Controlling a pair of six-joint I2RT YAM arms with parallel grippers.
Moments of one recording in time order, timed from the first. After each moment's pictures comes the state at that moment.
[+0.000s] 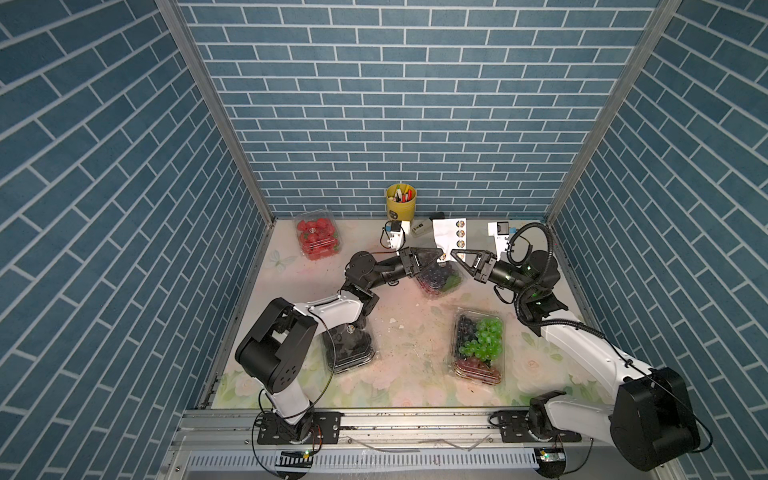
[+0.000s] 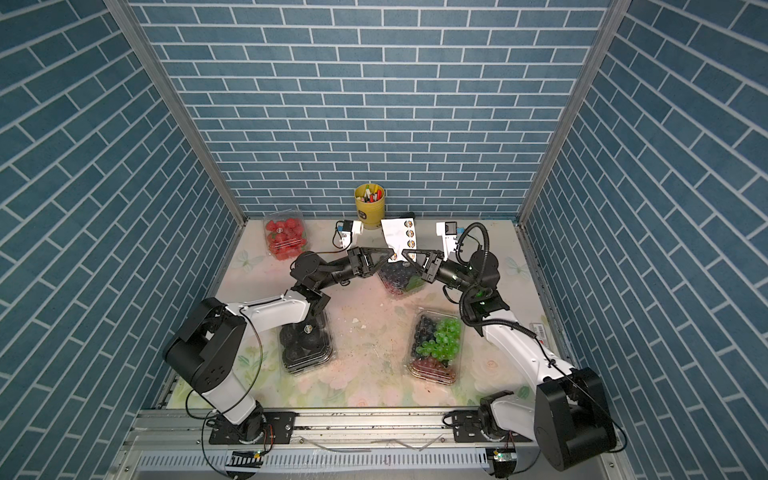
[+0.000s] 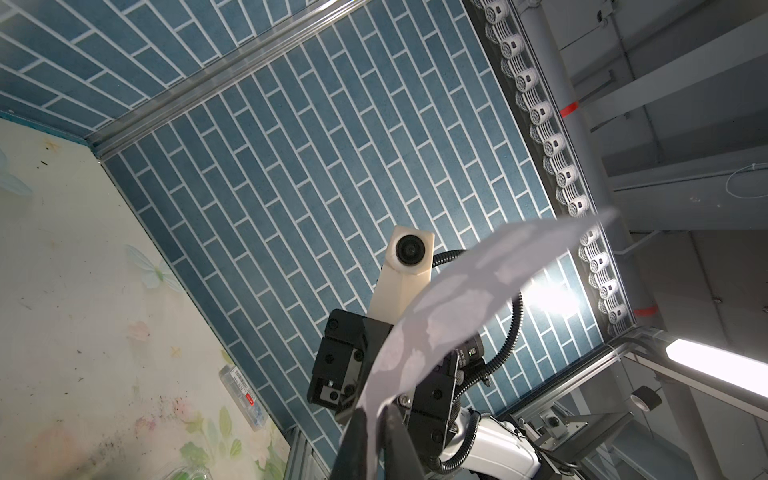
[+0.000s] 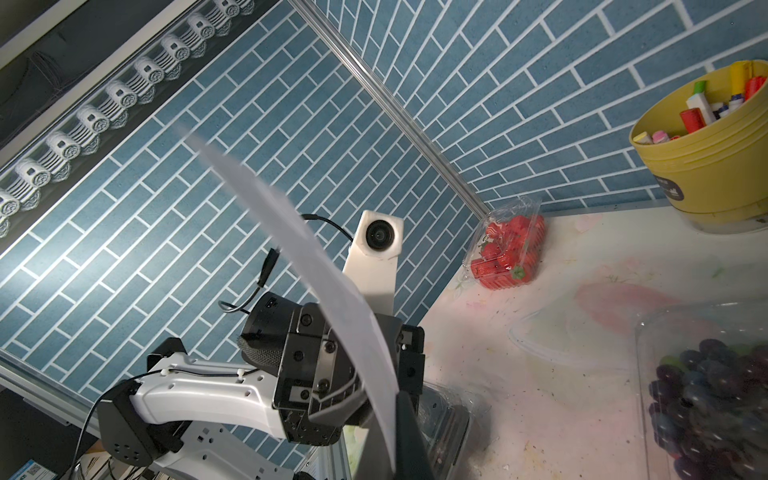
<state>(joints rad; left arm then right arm) -0.60 1.69 0.93 1.14 0.72 -1.35 0.36 1.21 0.74 0.61 -0.81 0.87</state>
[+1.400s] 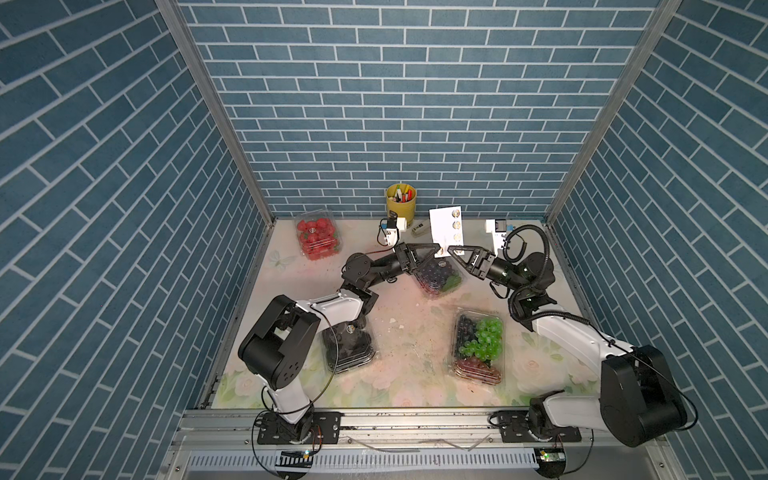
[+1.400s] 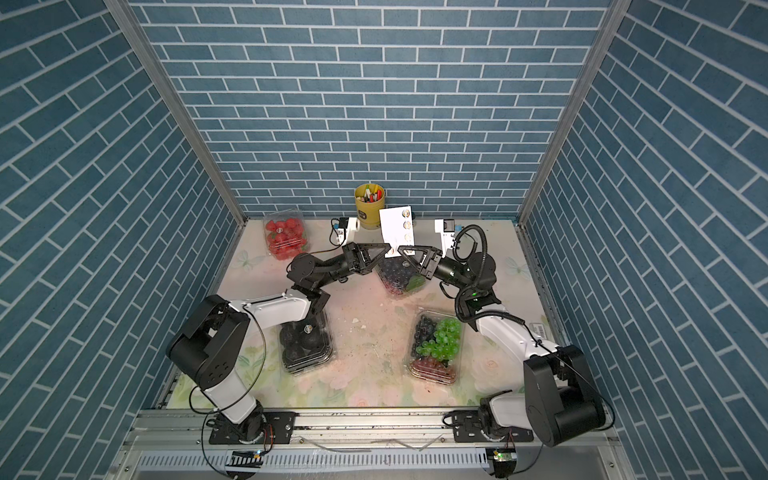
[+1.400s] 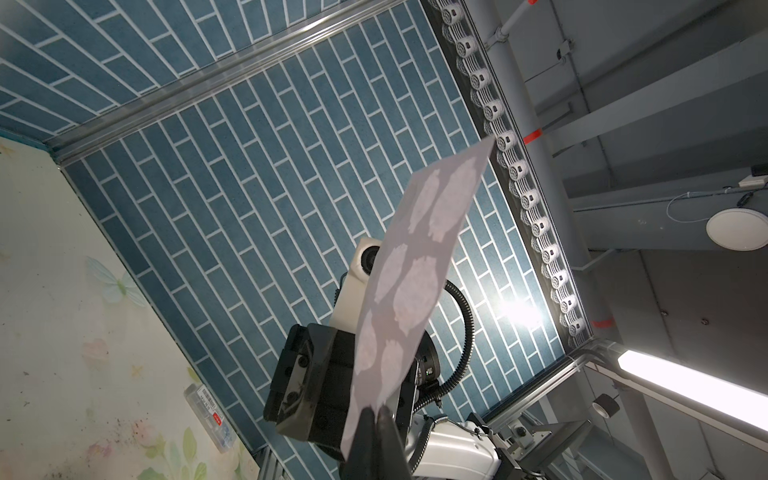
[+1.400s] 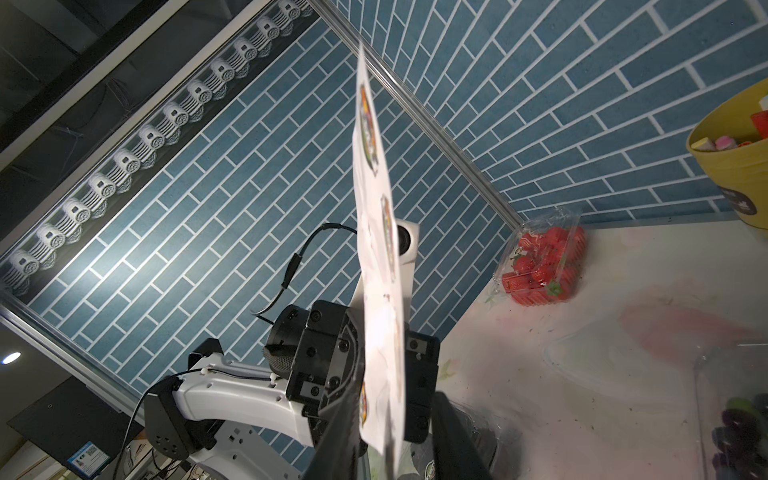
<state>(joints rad) -0.58 1.72 0.94 1.27 0.71 -1.47 0.36 1.33 0.73 0.89 -0.86 1.02</state>
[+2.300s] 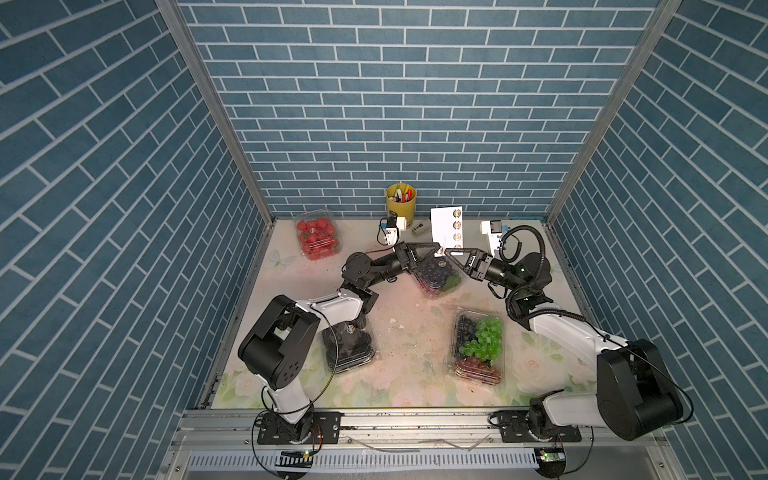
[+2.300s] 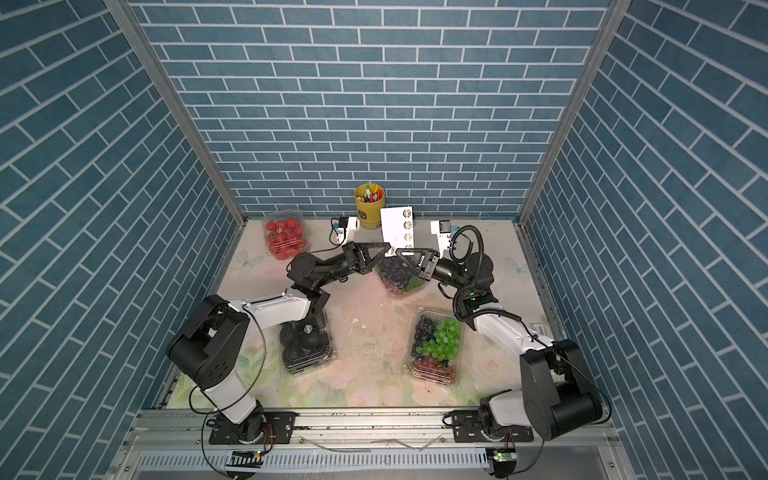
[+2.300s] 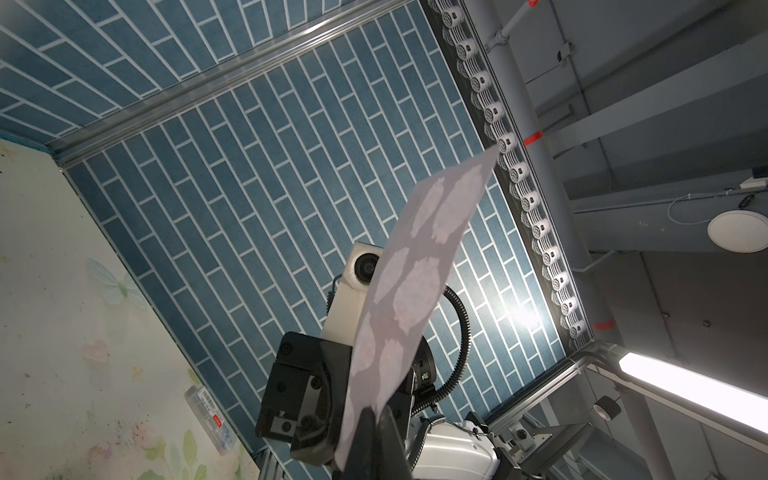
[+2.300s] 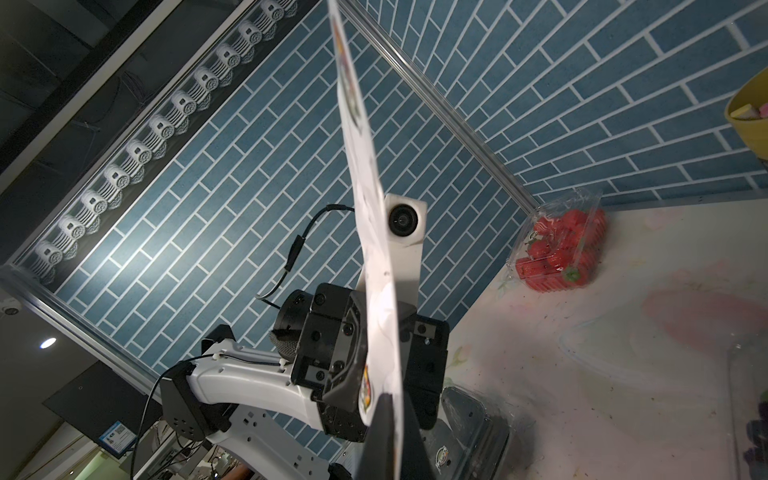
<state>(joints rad) -0.58 1.72 0.94 1.26 0.70 -1.47 0.38 1.36 0.73 0.93 -0.90 1.05</state>
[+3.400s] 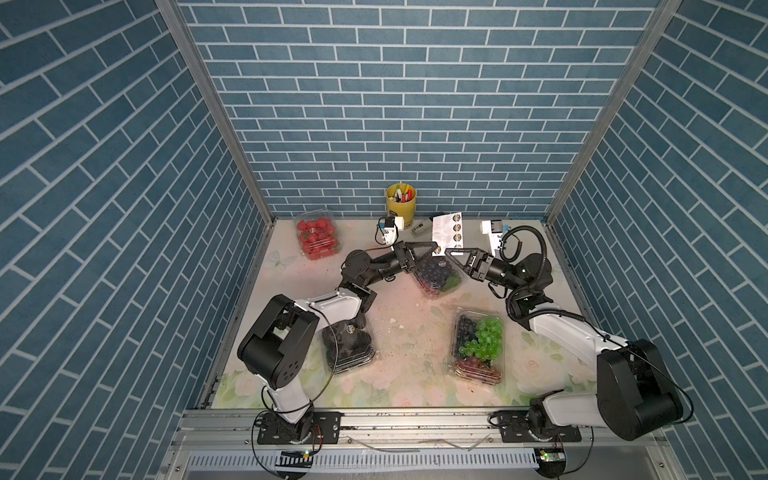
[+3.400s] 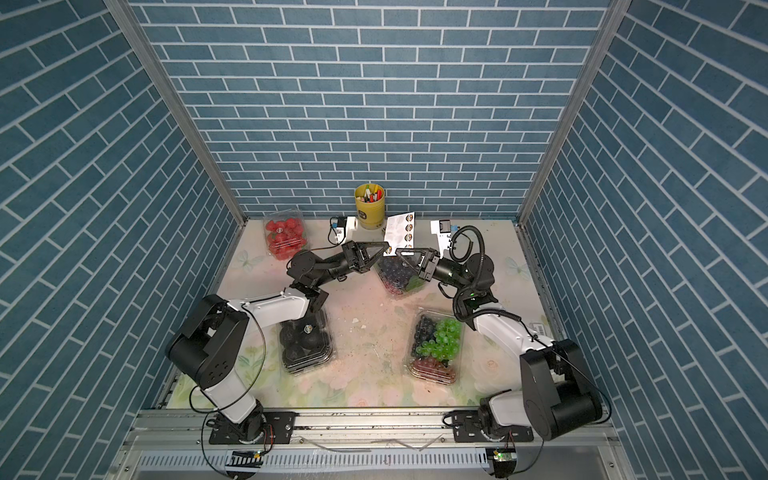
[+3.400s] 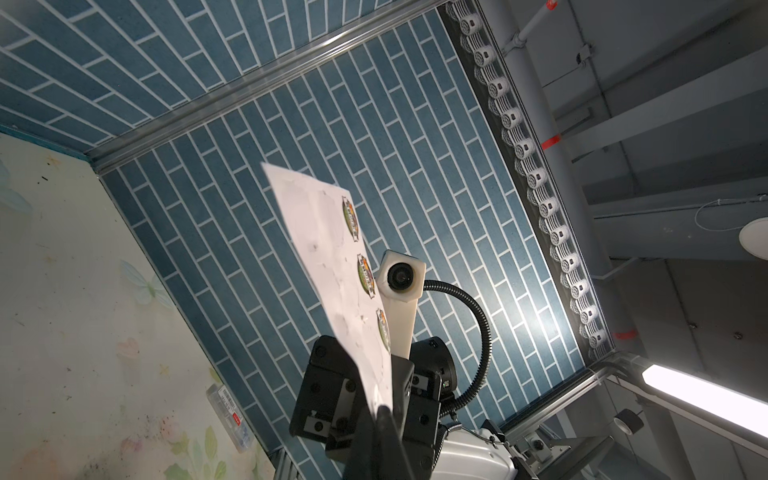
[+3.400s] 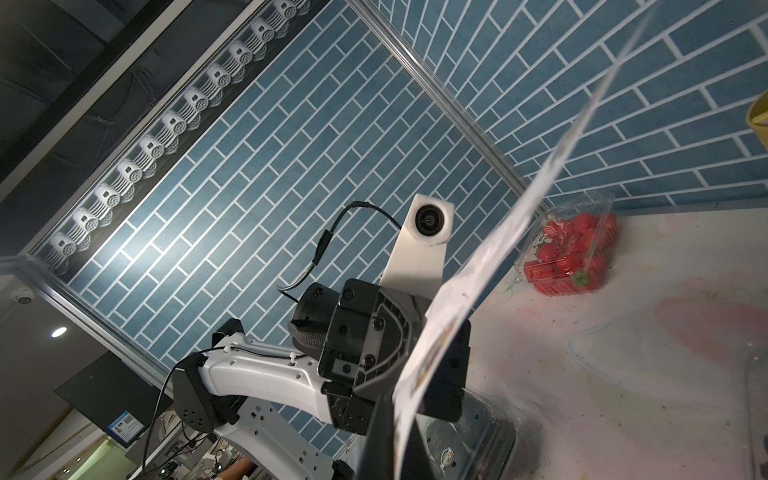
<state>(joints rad) -0.57 1.72 0.94 1.21 0.70 -1.44 0.38 1.36 0.73 0.97 -0.92 1.07</state>
